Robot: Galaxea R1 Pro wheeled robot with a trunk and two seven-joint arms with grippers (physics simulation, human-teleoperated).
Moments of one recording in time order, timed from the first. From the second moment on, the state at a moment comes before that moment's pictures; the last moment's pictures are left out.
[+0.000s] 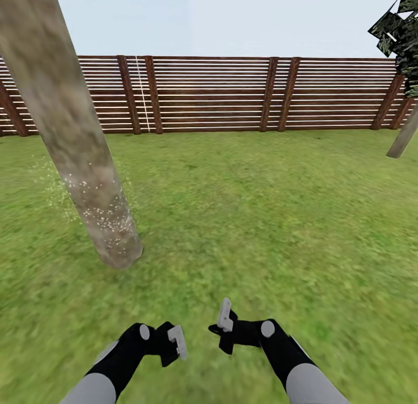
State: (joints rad) left arm -0.55 -0.08 -0.02 -0.59 -0.96 0.03 -0.73; right arm -0.60 0.17 -0.17 -0.52 0.94 -0.37 0.81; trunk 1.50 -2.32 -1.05
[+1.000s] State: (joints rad) left arm -0.62 -0.14 -0.22 -0.55 -0.95 0.12 -0.79; right arm -0.61 0.17 -0.16 -0.51 0.93 -0.36 0.82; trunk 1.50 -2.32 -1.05
